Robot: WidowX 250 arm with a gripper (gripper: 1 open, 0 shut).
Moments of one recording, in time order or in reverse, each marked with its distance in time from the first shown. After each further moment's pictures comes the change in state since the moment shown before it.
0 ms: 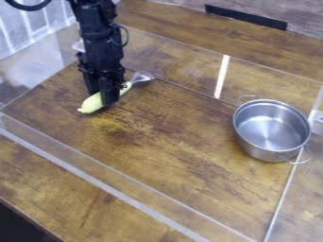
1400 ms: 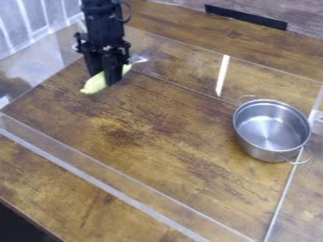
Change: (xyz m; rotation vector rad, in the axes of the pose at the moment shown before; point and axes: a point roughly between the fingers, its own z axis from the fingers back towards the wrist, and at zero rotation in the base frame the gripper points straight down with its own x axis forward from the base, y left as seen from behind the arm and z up) arm 0.016 -0.009 0.029 -0.012 0.019 0.115
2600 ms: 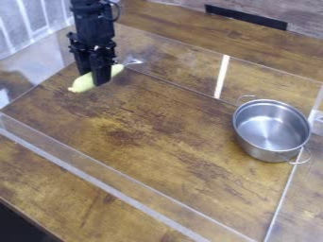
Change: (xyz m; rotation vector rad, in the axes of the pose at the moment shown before) arm -0.015 0.027 -0.001 -0.033 0.033 -0.080
